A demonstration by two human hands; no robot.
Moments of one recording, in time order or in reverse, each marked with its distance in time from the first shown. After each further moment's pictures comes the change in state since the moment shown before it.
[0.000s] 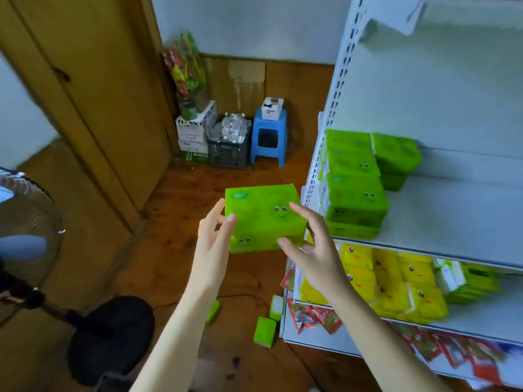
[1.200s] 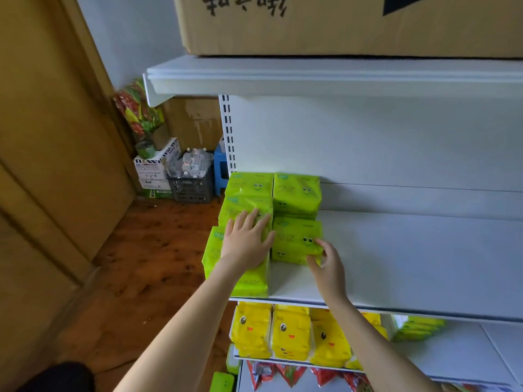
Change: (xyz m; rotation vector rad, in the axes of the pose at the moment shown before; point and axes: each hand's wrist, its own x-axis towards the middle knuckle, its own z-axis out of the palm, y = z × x) left_hand 0.100 0.053 0.292 1.273 -0.311 0.308; right_hand 0.068 0.195 -0.244 -0.282 0.398 0.225
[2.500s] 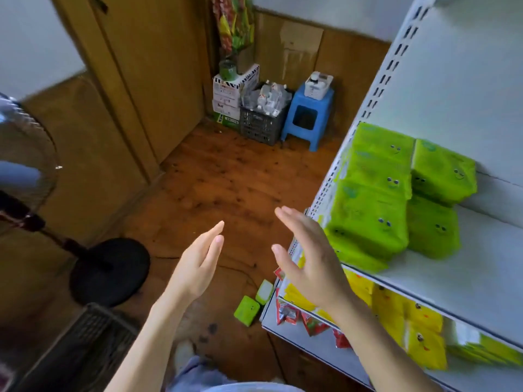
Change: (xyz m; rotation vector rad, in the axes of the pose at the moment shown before) left_hand -0.188 -0.197 0.041 -0.786 0.271 -0.426; right_hand -0.109 -0.162 0.118 -0.040 -0.613 -0.677
